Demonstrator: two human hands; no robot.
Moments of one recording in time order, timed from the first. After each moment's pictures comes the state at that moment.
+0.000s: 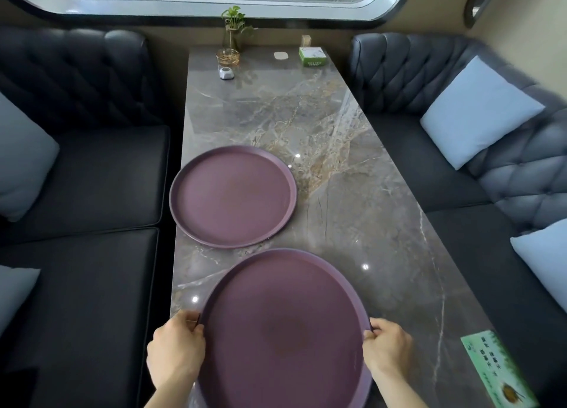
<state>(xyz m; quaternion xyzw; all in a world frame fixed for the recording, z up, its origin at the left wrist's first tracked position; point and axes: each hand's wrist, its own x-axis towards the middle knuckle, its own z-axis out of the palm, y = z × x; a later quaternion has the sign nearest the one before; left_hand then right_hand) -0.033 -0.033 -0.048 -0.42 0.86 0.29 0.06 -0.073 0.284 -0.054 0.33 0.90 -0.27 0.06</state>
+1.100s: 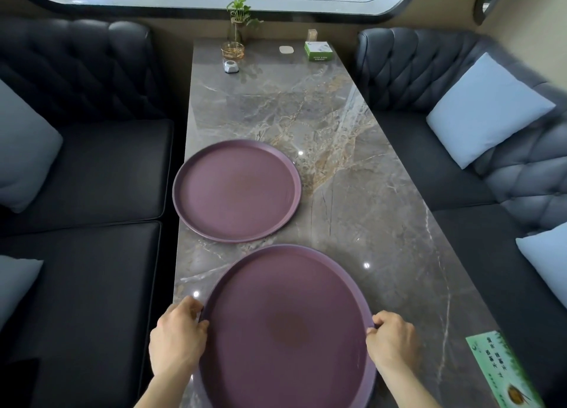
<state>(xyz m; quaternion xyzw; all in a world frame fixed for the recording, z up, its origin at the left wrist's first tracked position) -0.035 -0.043 -0.055 -0.36 0.89 0.26 0.08 -0.080 0.288 -0.045 0.28 0.95 -0.14 0.11</state>
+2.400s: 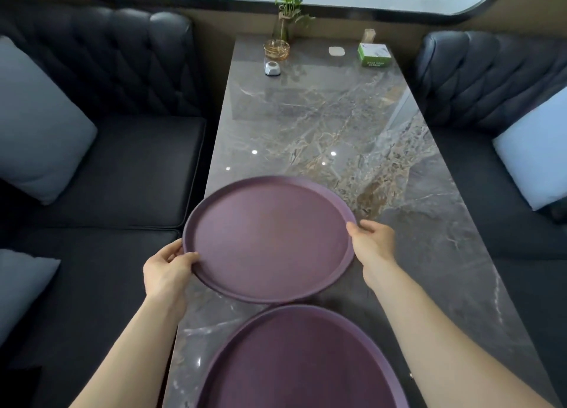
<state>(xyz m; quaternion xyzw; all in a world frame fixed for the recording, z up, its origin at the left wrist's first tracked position) -0.217 -0.123 -0.038 -0.52 0.55 0.64 -0.12 -0.363 0.167 -0.027 0.26 0.79 -0.55 0.09</state>
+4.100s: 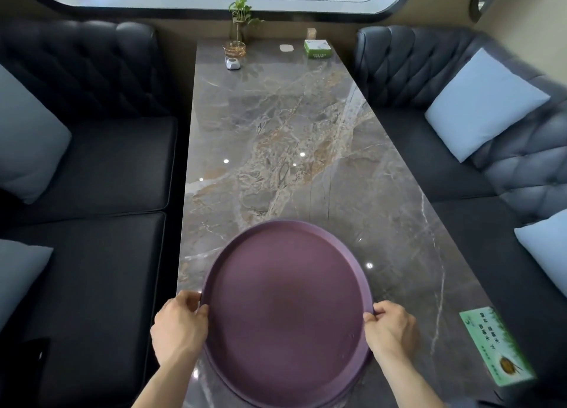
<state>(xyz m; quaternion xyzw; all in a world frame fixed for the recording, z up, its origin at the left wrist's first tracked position) -0.001 -0.027 -0.048 -0.43 0.84 0.33 0.03 -0.048 0.292 -0.052 0.31 0.92 -0.23 0.06</state>
